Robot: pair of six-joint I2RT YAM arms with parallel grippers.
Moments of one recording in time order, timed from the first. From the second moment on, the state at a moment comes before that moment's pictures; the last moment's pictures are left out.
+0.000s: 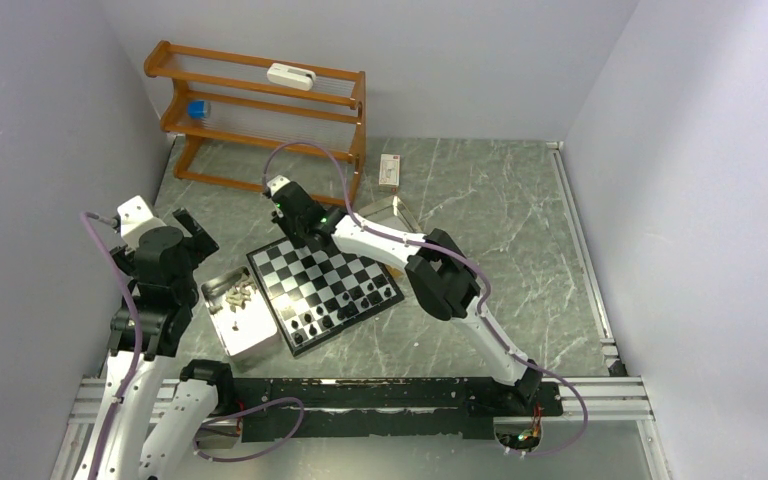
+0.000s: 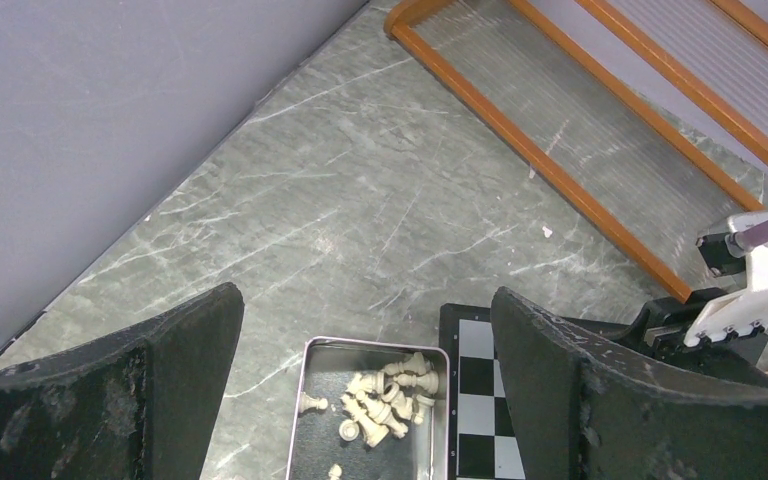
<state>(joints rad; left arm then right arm) -0.14 0.60 0.81 -0.60 -0.62 -0.44 0.96 2.39 2.01 -0.35 0.15 0.08</state>
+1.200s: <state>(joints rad) -0.14 0.68 0.81 -0.71 -0.58 -0.63 0.96 2.27 2.01 -0.42 0.16 0.13</state>
